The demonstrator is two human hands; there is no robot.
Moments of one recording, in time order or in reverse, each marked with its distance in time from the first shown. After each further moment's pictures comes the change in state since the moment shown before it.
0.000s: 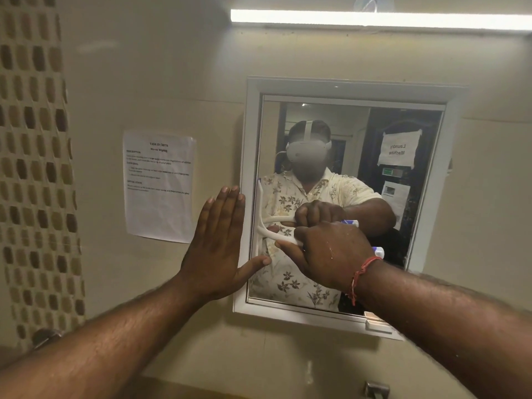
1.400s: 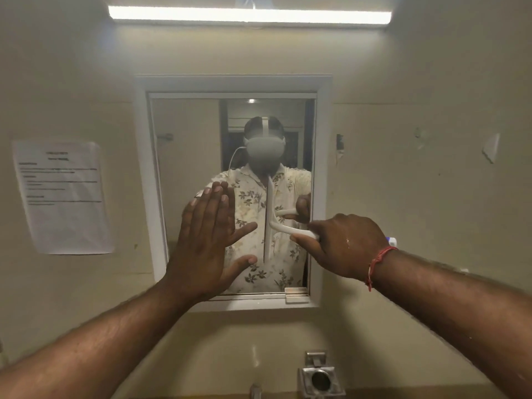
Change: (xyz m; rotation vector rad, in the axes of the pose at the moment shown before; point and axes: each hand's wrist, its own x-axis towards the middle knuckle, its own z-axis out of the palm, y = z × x) left_hand 0.037 0.134 0.019 -0.072 0.078 0.177; right_hand -0.127 0.144 -0.039 -0.169 -0.091 0.208
